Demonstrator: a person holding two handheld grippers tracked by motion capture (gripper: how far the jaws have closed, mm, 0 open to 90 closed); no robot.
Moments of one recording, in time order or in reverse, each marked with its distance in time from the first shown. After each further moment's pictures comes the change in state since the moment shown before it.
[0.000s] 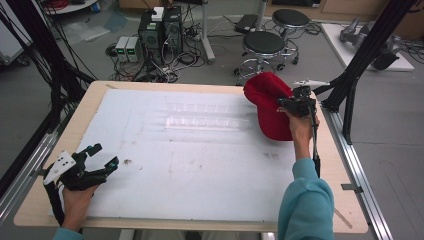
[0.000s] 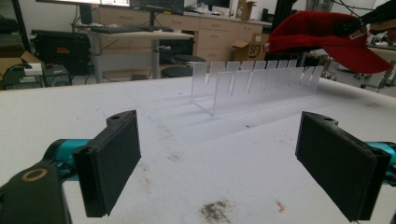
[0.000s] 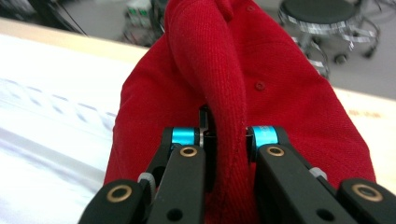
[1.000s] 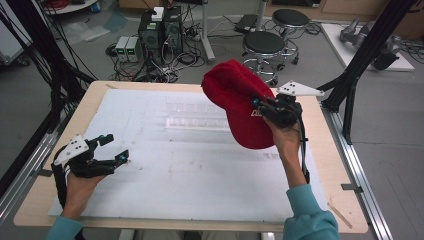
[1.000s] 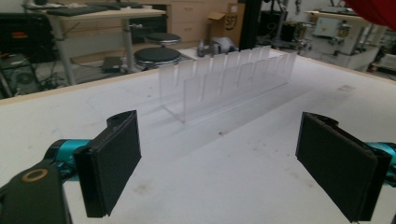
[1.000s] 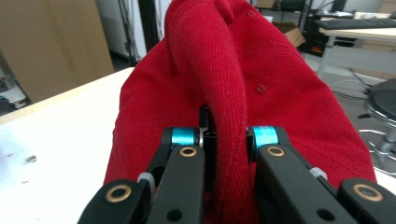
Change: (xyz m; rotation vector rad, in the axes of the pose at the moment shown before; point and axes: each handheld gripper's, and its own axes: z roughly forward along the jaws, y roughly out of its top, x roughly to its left) left arm -0.018 0.046 0.035 0.130 -0.137 0.065; right arm 0.107 0.014 -0.070 -0.247 0.299 -0.151
